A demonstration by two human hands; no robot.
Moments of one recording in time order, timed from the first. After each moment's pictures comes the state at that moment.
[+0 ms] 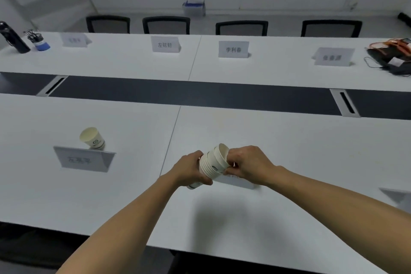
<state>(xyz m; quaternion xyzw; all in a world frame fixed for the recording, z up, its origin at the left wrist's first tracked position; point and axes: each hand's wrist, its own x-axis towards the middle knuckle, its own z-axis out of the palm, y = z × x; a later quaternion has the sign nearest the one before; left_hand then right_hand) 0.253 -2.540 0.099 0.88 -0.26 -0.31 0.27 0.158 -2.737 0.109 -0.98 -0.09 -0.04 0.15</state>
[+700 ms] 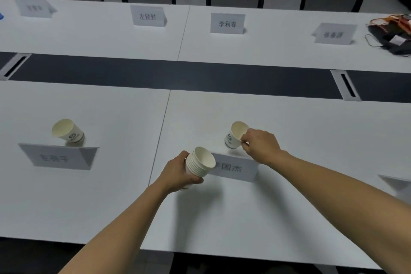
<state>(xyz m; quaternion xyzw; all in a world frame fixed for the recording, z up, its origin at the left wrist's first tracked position) 0.277 -2.519 0.041 0.85 -0.17 -0.35 0.35 0.207 -2.786 0.048 -0.98 0.15 0.09 0.07</state>
